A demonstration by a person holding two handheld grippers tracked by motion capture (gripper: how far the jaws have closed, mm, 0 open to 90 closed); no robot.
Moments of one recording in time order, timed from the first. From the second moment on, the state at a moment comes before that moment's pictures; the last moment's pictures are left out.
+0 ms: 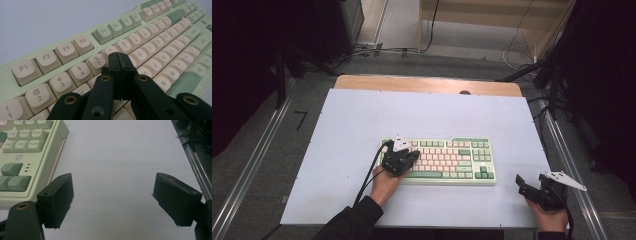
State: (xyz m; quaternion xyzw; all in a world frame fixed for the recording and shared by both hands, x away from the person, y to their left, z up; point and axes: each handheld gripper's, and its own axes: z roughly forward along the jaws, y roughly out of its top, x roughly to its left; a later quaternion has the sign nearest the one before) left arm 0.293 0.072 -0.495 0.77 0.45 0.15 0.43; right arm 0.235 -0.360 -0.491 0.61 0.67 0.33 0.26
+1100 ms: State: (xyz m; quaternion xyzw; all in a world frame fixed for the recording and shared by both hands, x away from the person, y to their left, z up) left arm 0.266 0.131 -0.482 0.72 0.50 0.17 0.45; right arm 0.267 -0.328 -0.489 0.57 0.70 0.35 0.24
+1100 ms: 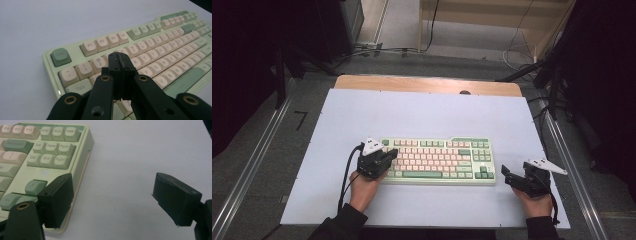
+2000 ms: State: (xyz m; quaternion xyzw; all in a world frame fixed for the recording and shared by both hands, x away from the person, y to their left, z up) left arm 0.262 0.132 -0.489 0.74 0.49 0.17 0.42; right arm 0.274 -0.320 -0.489 0.56 0.71 0.35 0.24
